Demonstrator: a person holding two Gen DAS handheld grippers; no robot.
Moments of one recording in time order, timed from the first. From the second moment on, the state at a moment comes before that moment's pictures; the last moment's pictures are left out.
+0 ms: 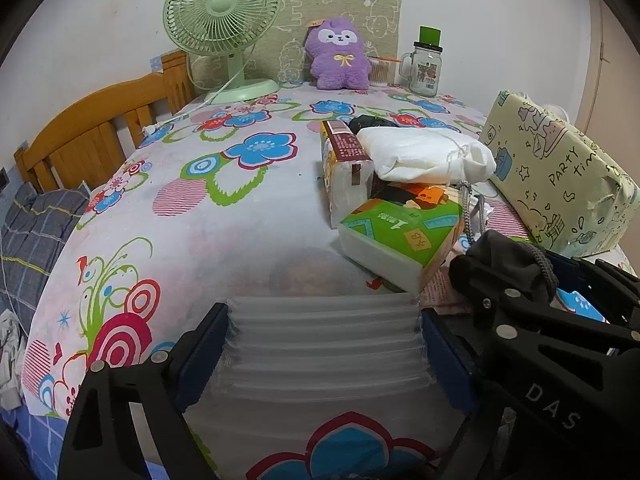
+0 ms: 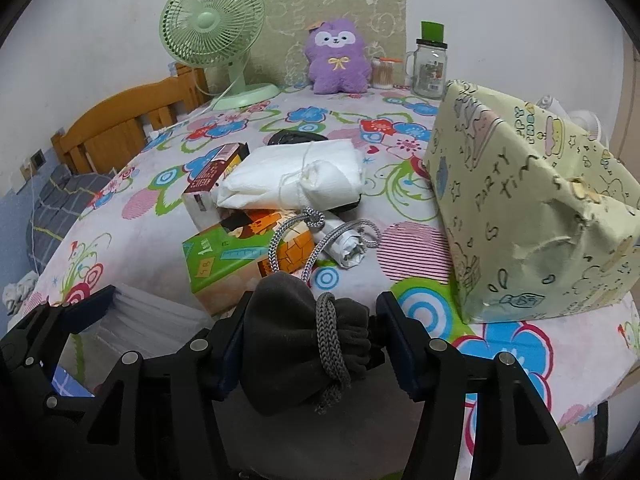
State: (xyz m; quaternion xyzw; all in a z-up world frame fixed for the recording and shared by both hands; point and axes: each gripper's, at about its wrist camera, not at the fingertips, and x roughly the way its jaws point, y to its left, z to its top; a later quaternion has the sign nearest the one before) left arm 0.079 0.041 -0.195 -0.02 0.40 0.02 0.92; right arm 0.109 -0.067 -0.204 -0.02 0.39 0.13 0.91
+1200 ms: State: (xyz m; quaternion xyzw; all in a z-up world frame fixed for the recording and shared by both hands) left arm 0.069 0.022 -0.113 0.00 0.34 0.02 0.94; right arm 0.089 -0.097 -0.114 0.01 0.31 0.12 0.94
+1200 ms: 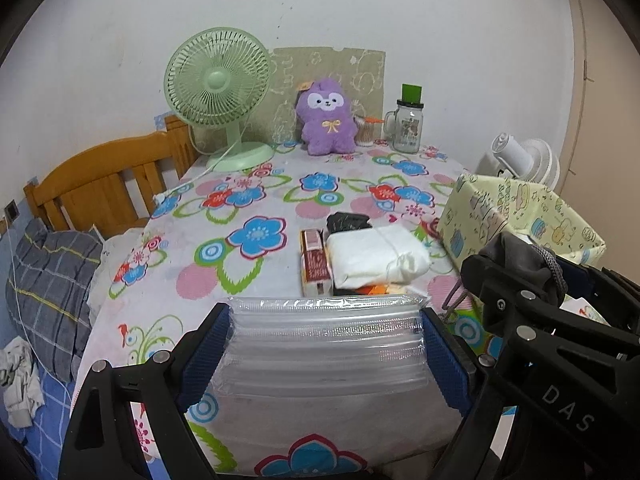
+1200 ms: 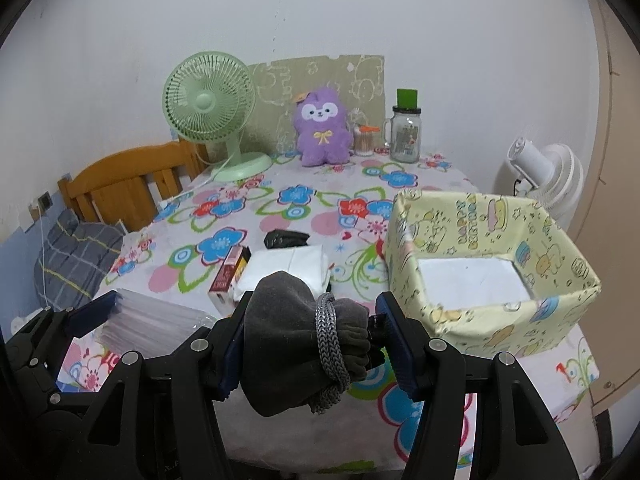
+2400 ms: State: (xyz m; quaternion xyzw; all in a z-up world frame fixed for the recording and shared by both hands) left arm 0.102 -0.038 -0.042 0.02 0.28 -0.02 0.96; right arm 0.115 -0.164 -0.045 0.01 0.27 0.08 0.96
